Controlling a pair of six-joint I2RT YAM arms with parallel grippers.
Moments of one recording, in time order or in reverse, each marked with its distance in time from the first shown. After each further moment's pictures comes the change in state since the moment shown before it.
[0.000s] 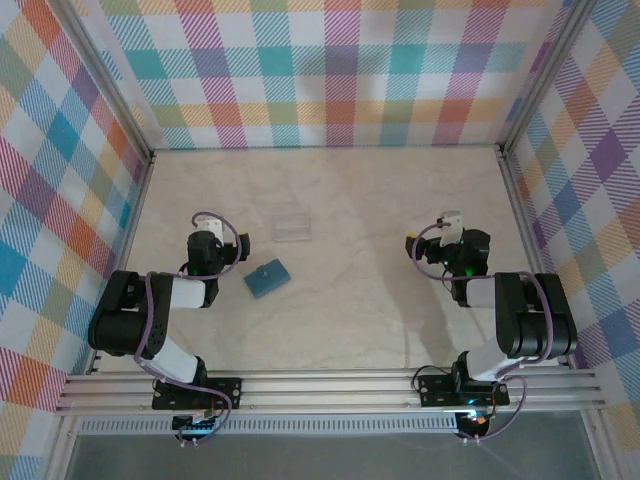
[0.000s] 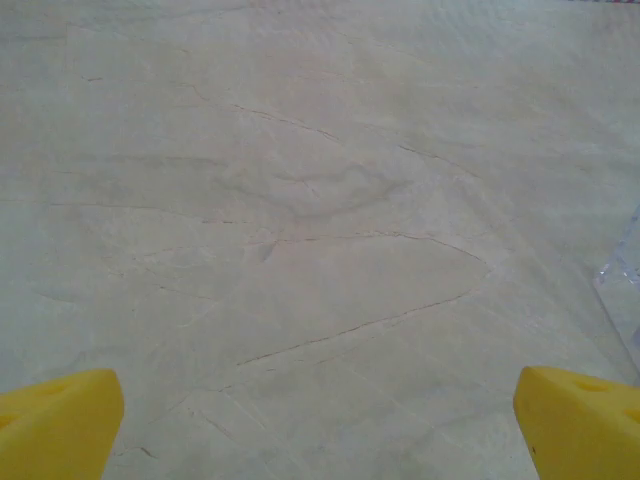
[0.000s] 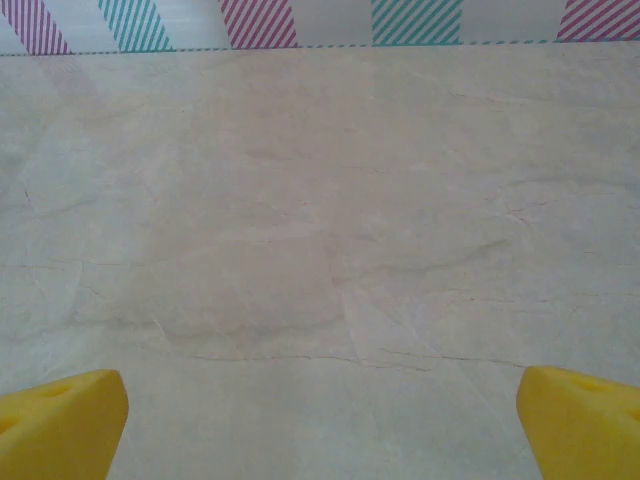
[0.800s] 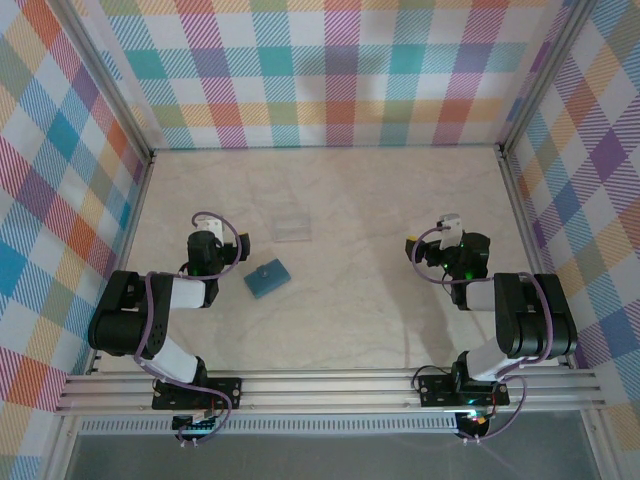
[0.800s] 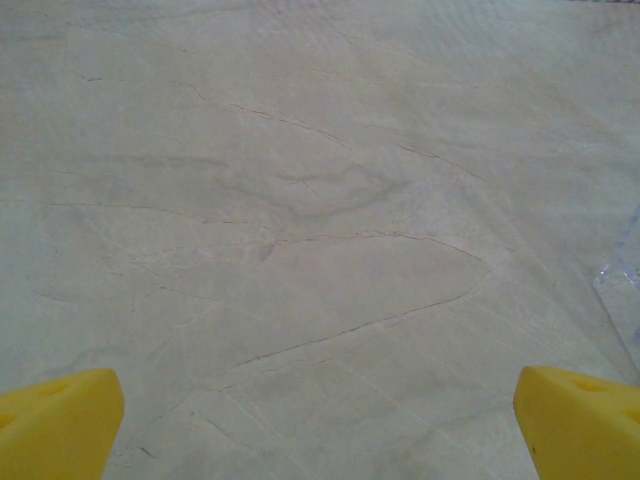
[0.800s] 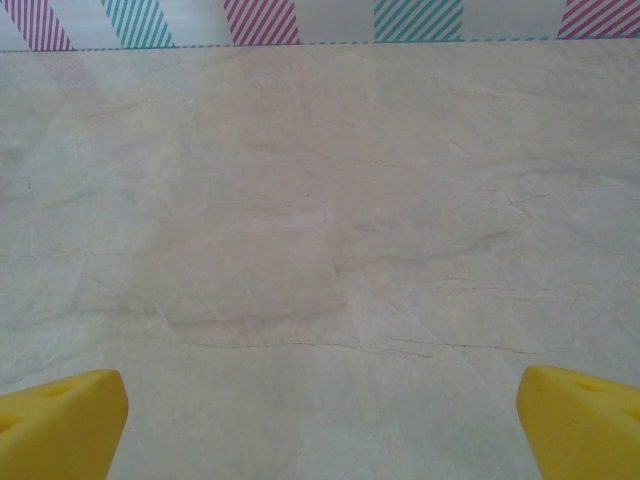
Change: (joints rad) left arm 0.000 0.000 0.000 0.000 0.000 0.000; right arm 0.000 0.000 -0.030 0.034 0.000 -0.003
